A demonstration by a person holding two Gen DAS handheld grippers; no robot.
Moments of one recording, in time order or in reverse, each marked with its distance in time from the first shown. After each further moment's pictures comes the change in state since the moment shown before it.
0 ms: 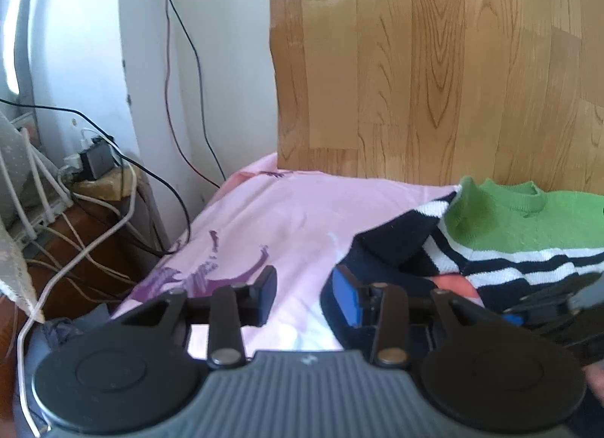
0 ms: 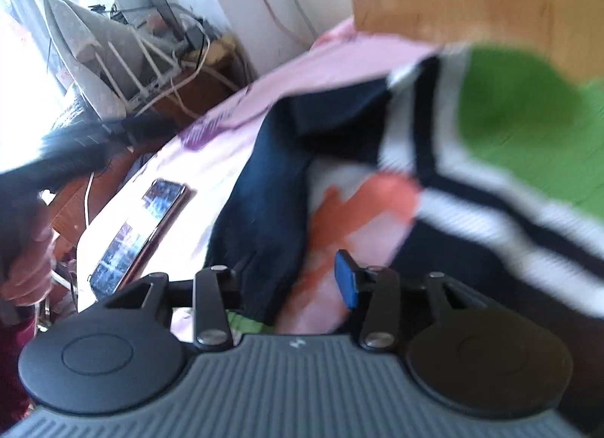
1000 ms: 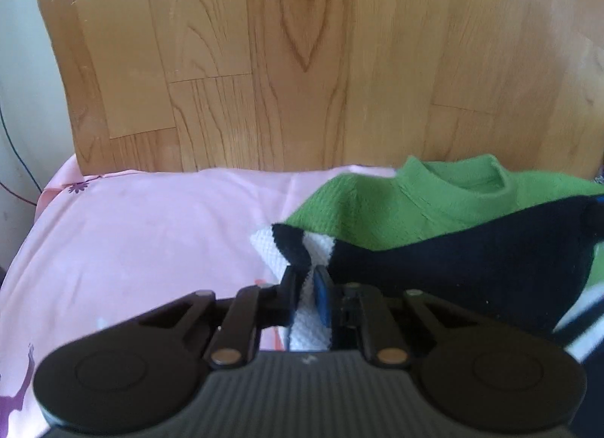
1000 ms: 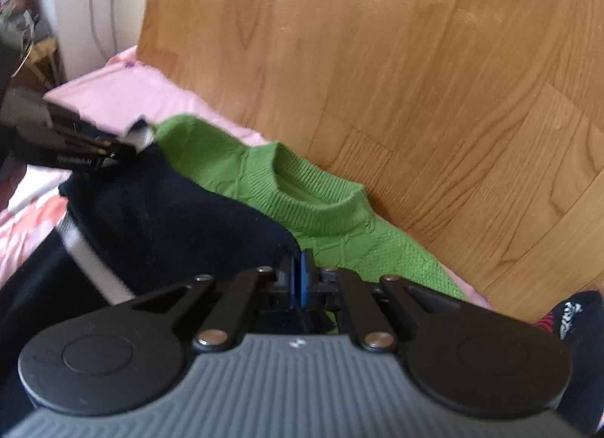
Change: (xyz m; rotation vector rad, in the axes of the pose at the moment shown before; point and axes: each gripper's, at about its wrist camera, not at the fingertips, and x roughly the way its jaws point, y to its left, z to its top) left arm 0.197 -0.162 0.069 0.105 0.220 -0.215; right arm -0.155 -0.134 0.051 -0.162 0.005 -0.603
